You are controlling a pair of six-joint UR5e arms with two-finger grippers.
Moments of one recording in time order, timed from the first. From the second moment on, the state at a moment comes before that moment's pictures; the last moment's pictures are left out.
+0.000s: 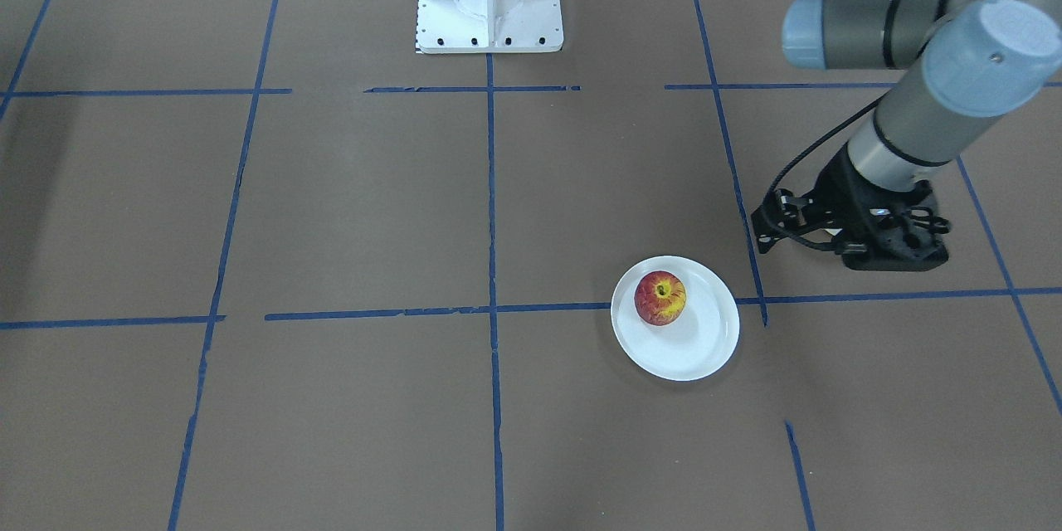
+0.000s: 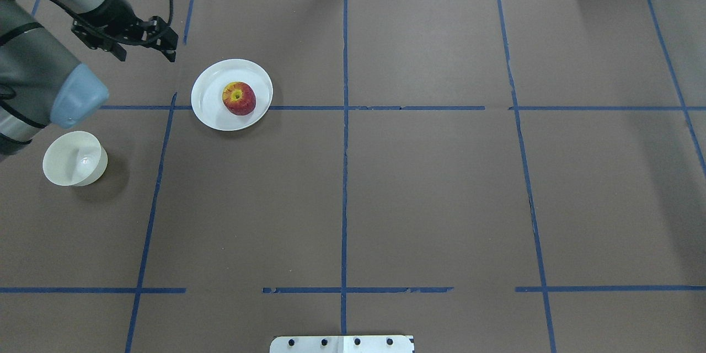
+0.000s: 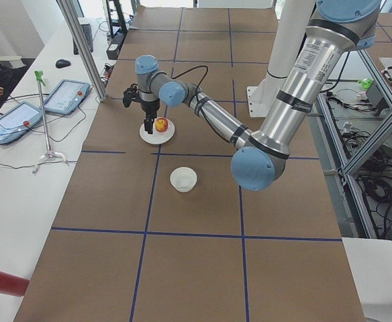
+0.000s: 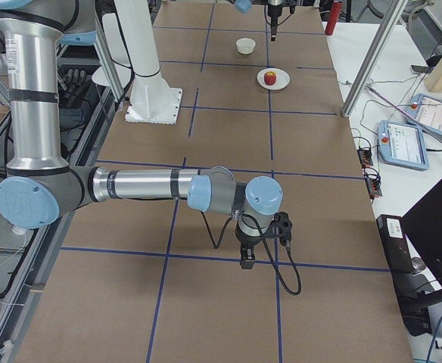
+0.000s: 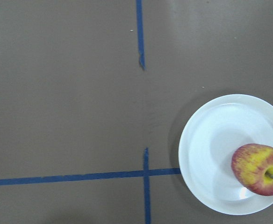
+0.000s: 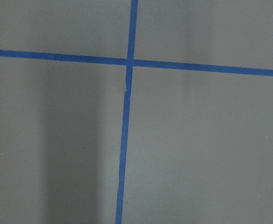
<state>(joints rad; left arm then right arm) -1.00 -2.13 -1.65 -1.53 -2.19 -0.78 1.59 -1.59 1.65 -1.76 2.32 -0.16</state>
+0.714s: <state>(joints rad) -0.85 -2.26 -1.40 -1.67 -2.11 -0.91 1.59 -1.59 1.65 -1.76 2.32 -0.16</state>
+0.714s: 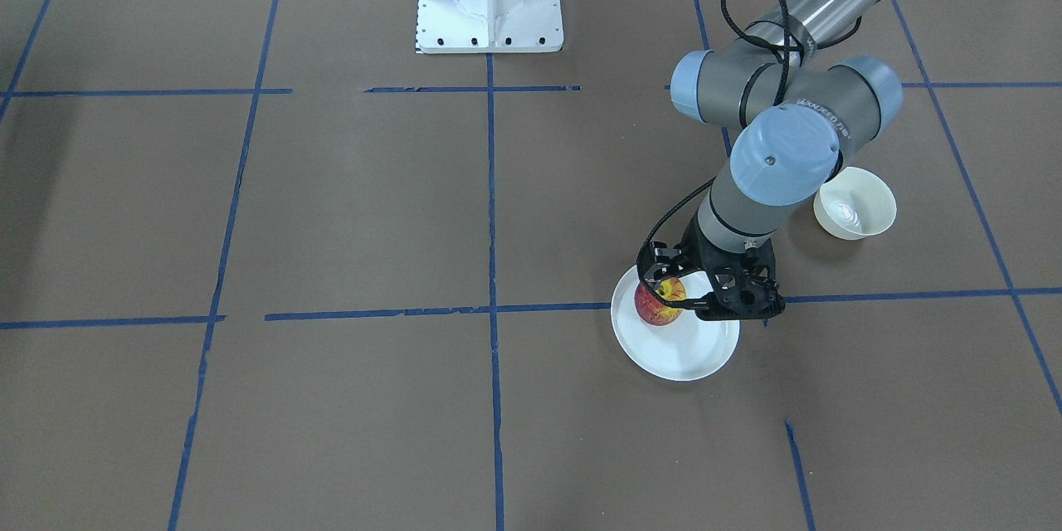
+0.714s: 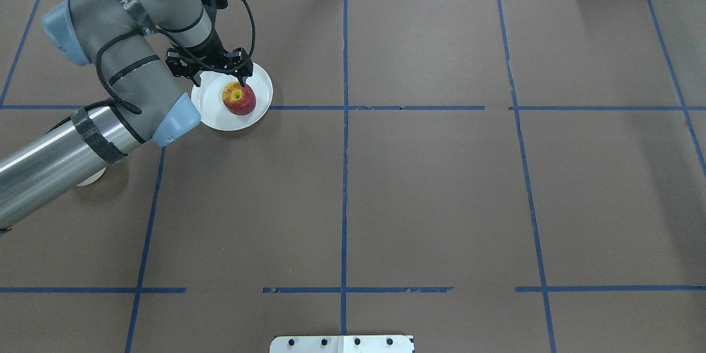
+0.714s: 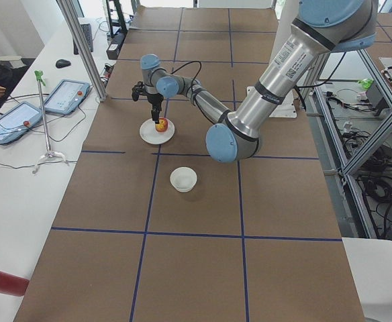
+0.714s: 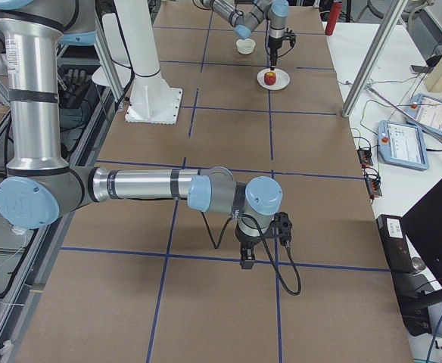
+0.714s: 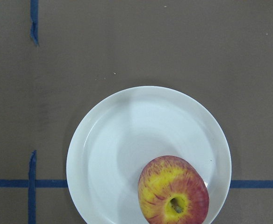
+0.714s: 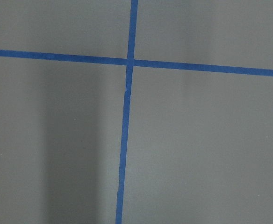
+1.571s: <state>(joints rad) -0.82 -2.28 -1.31 -1.77 -2.10 -0.97 1.59 -1.59 1.65 -1.76 2.32 -0.16</state>
